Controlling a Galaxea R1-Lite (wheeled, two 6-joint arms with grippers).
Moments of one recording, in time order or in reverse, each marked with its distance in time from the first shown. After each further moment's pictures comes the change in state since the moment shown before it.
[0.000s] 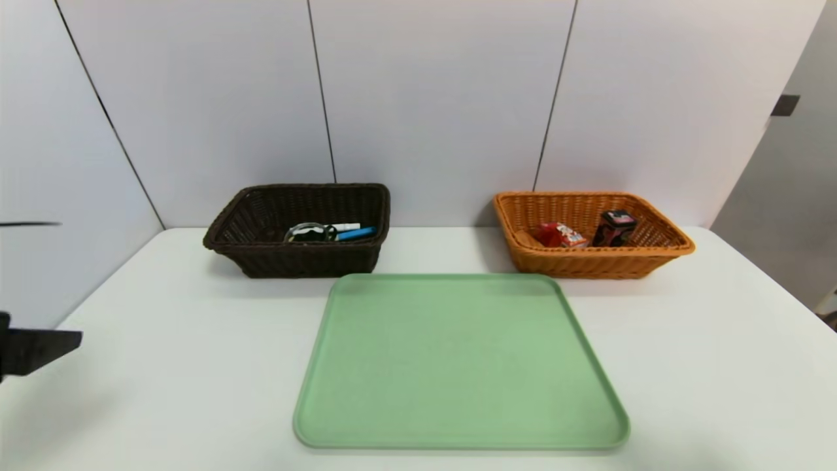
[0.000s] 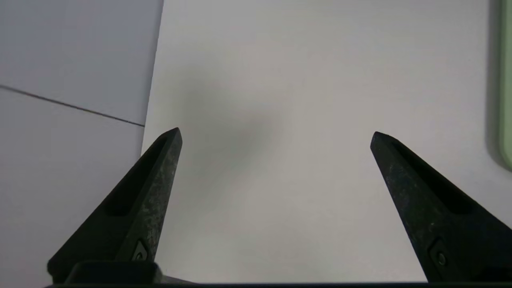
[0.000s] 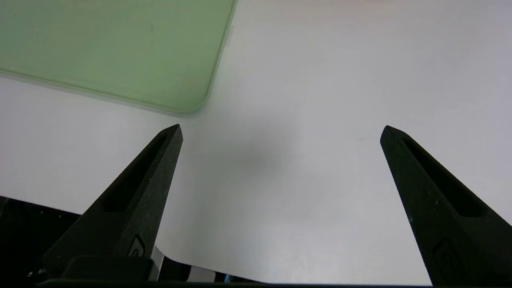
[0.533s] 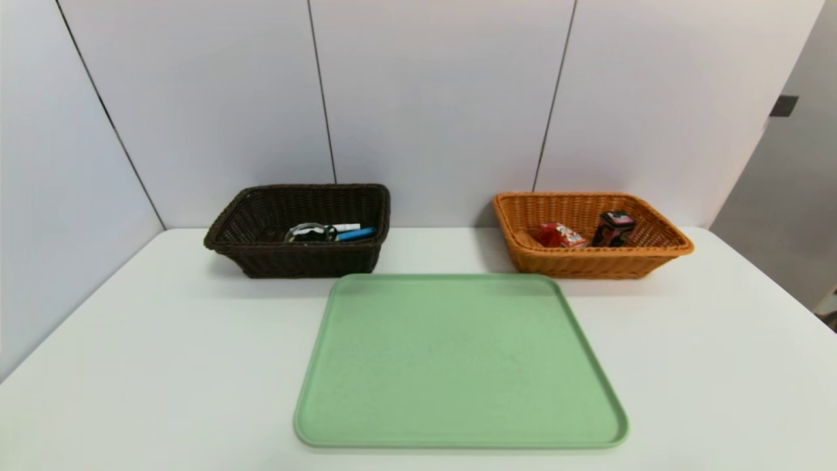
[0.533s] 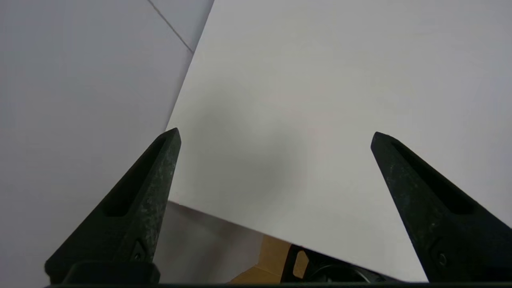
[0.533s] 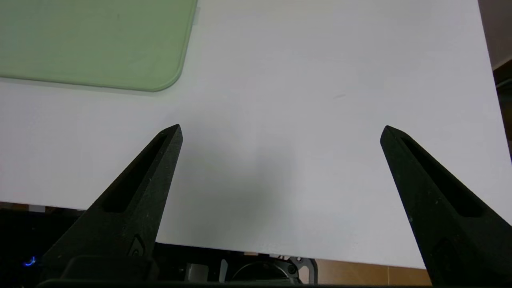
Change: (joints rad) left arm 0.207 -0.458 0.320 -0.004 -0.010 0.077; right arm -0.127 -0.275 0.180 0.007 0.011 -0.004
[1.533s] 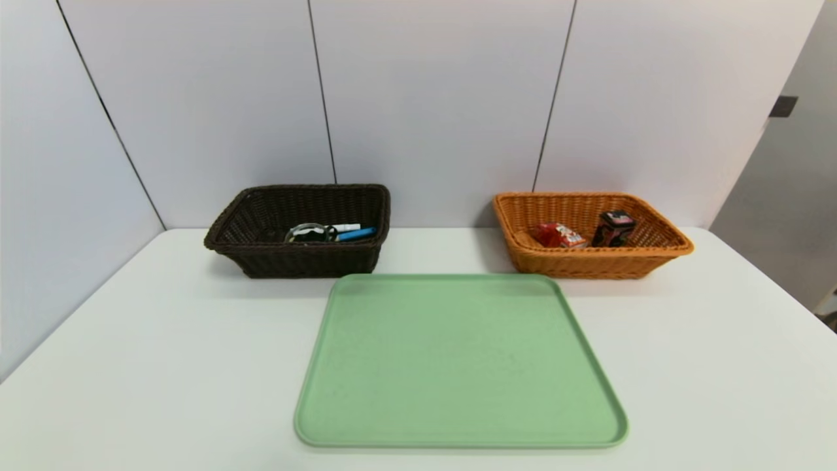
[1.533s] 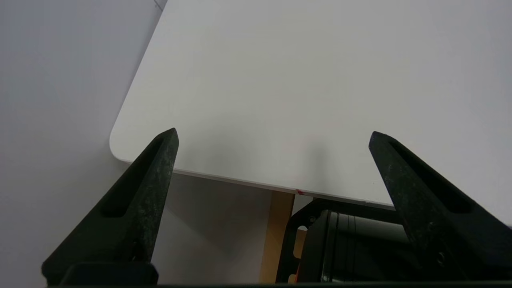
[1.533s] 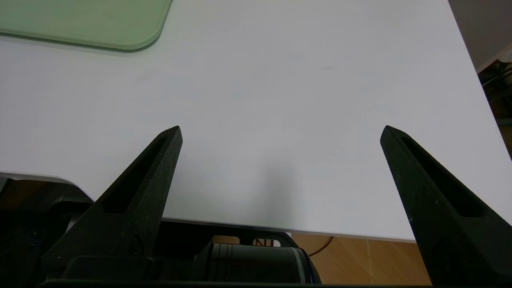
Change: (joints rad) left arm 0.052 -0.474 0.284 0.045 -0.114 0.133; right arm -0.083 -0.373 0.233 -0.010 0.026 -0.116
